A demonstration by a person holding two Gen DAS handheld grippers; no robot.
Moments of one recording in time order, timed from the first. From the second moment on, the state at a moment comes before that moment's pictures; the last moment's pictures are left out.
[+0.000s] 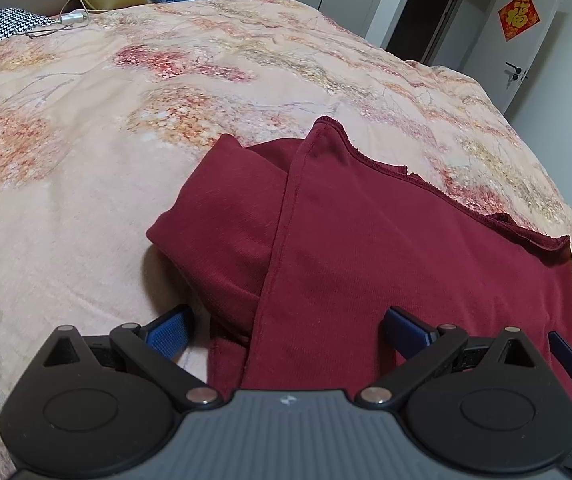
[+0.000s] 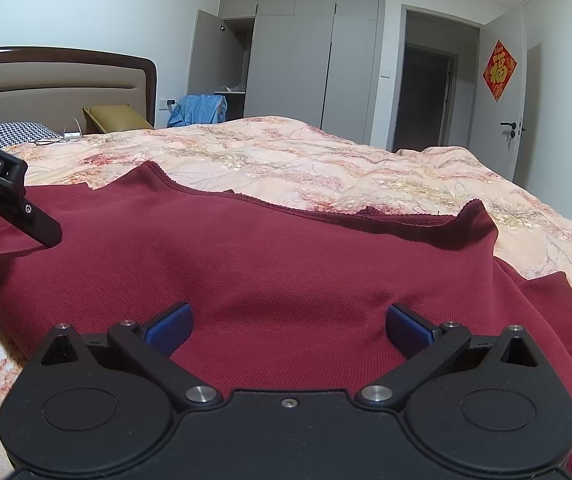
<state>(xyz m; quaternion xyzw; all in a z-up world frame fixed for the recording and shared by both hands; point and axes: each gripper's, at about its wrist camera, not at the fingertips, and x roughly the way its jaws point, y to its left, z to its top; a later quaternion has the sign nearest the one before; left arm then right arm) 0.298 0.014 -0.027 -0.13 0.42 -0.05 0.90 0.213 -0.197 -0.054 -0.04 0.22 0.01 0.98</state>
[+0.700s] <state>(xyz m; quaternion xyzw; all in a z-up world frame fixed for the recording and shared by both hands) 0.292 0.019 -0.028 -0.14 0.40 -0.06 0.91 0.213 -0.197 -0.054 -0.04 0.21 0.01 0.98</state>
